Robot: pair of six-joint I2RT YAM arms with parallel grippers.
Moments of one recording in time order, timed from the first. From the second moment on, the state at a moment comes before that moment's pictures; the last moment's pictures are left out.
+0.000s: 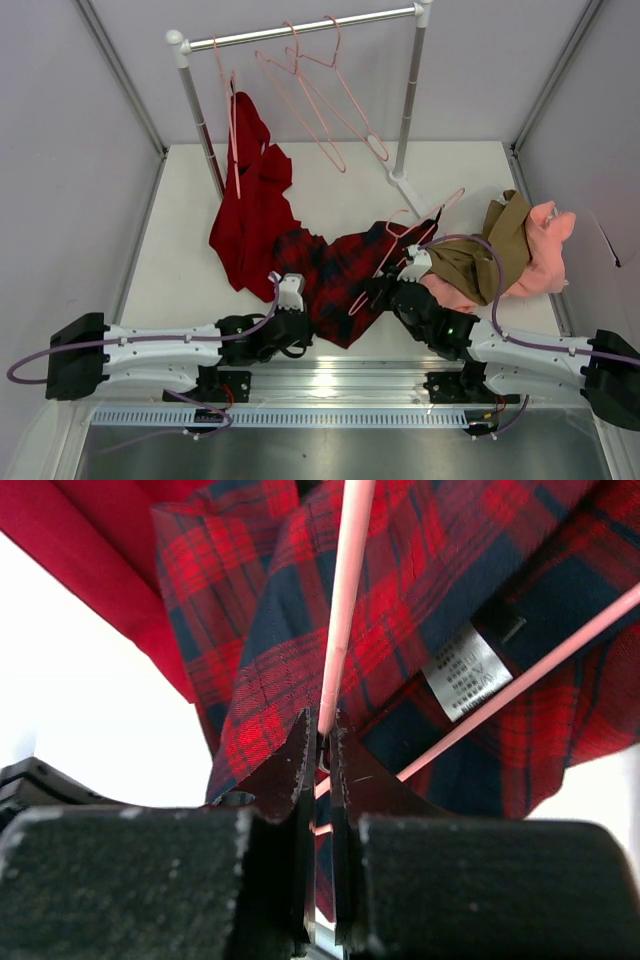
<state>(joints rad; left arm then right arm) -1.30 1.01 0.43 -0.21 -0.52 -0.99 1.06 0.95 0.38 0.23 0.55 0.83</state>
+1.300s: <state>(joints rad) -1.31 1.21 0.72 -0.25 -0.51 -1.05 1.08 0.99 0.36 0.26 0.64 0.85</state>
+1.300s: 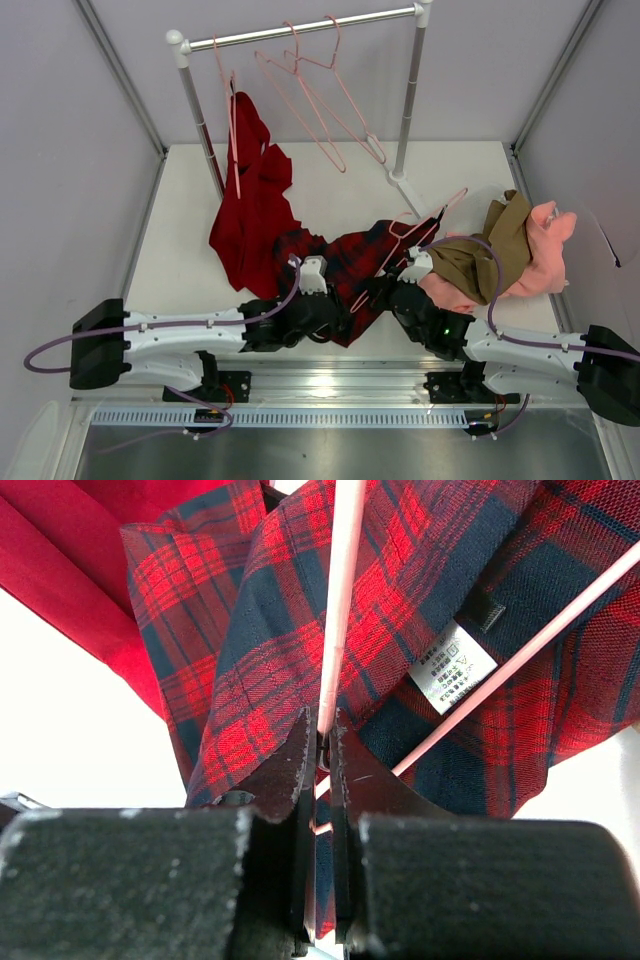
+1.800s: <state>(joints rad) -1.26 1.26 0.65 -0.21 -0.44 -1.40 1.08 0.99 0.36 0.26 0.64 0.86</state>
